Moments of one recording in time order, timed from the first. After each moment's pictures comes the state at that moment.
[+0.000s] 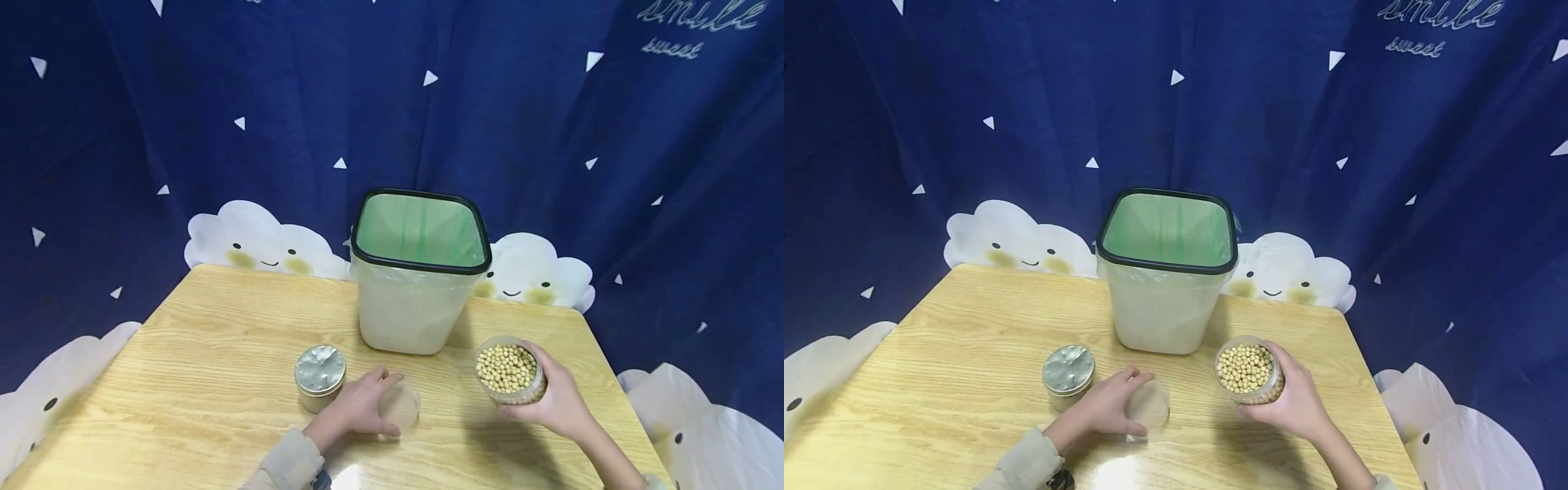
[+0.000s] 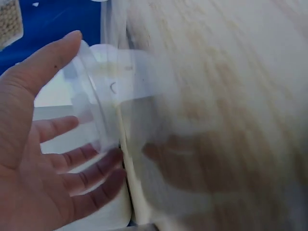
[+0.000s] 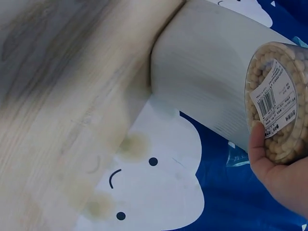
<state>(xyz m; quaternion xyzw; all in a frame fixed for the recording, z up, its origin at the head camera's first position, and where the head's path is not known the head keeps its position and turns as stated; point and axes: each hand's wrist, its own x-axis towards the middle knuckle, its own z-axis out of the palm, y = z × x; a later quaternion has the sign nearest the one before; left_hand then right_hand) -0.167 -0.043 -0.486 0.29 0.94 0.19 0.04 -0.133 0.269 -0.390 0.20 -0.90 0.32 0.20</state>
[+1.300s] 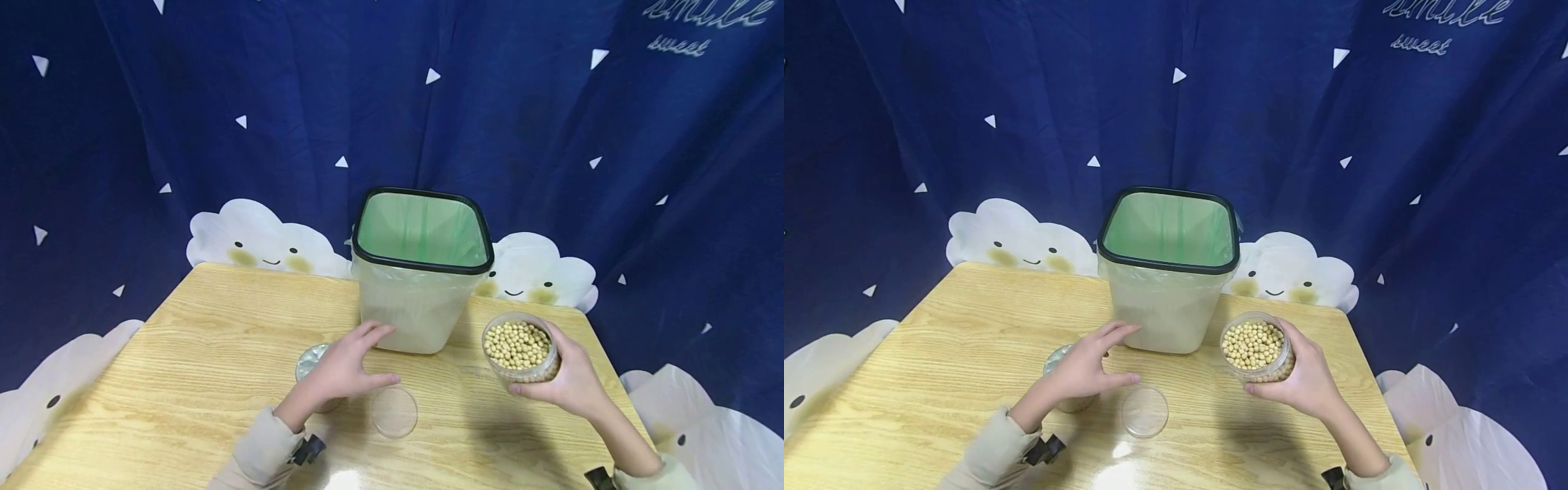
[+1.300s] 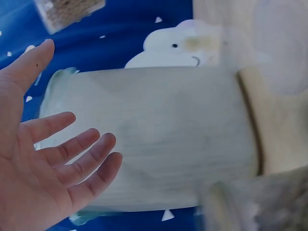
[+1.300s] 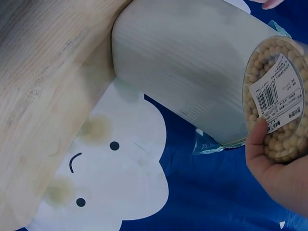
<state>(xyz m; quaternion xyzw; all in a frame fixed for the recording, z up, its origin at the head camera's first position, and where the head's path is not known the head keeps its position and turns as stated) -0.167 -0.070 -0.393 0.29 0.90 0.30 -0.09 -0.145 0.268 -0.350 0.23 -0.88 0.37 0.20</state>
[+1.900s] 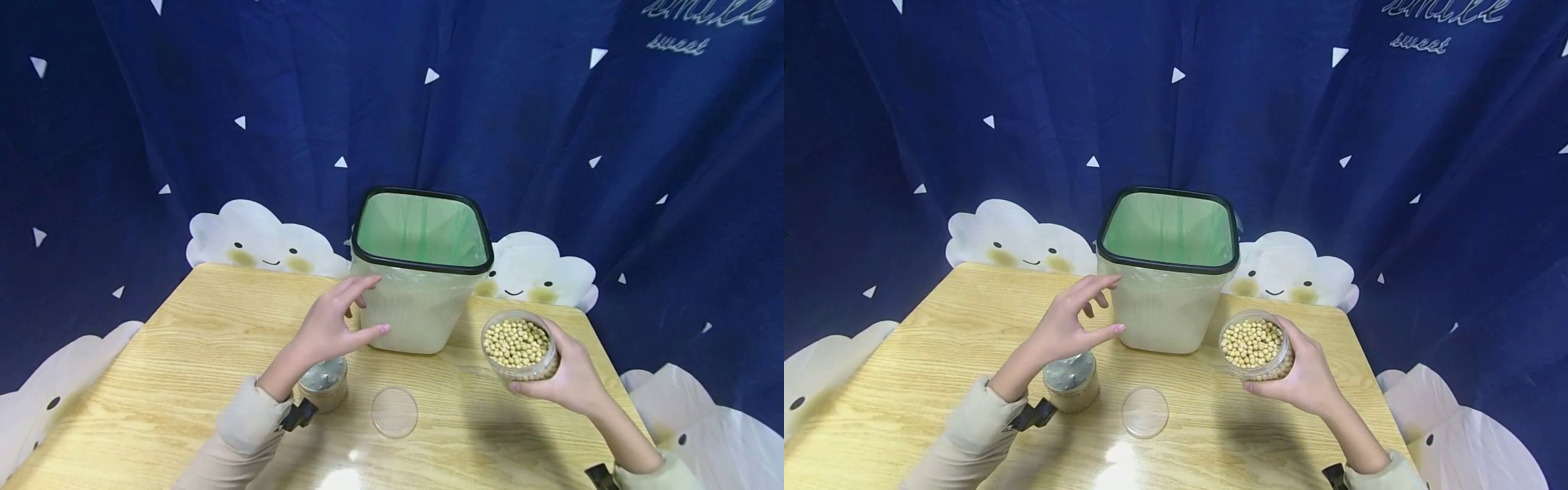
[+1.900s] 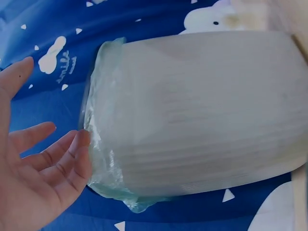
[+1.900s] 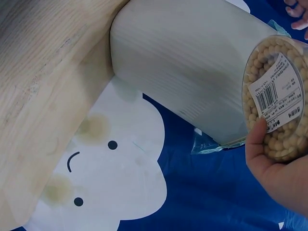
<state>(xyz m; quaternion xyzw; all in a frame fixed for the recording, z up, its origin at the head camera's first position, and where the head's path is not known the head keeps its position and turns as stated) -0.188 -0.086 -0.338 0.34 0.83 0.38 -0.25 -0.148 0.269 -0.348 0.23 -0.88 0.36 0.20</state>
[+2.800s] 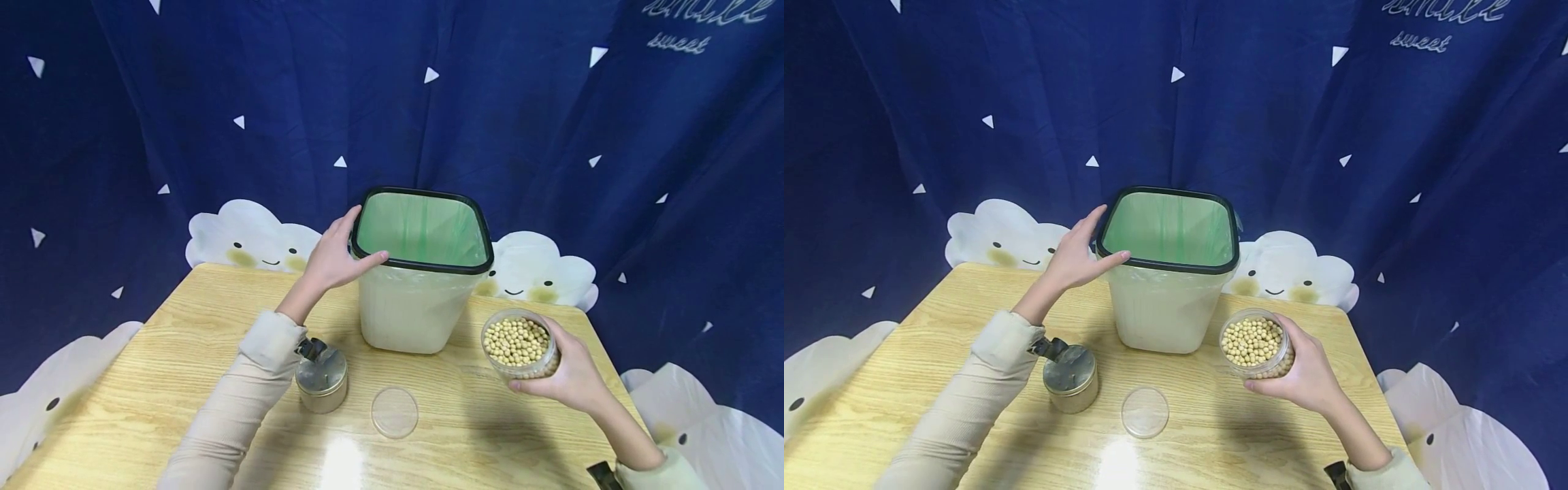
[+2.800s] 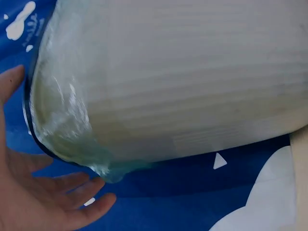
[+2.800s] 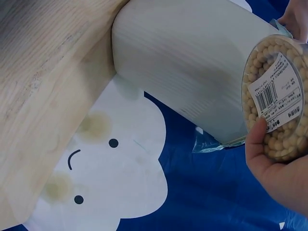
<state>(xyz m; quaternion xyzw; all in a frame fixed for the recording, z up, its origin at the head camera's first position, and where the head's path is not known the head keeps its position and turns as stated) -0.264 -0.090 -0.298 0.16 0.91 0.34 -0.17 -0.149 0.270 -0.345 0.23 -0.89 0.34 0.19</state>
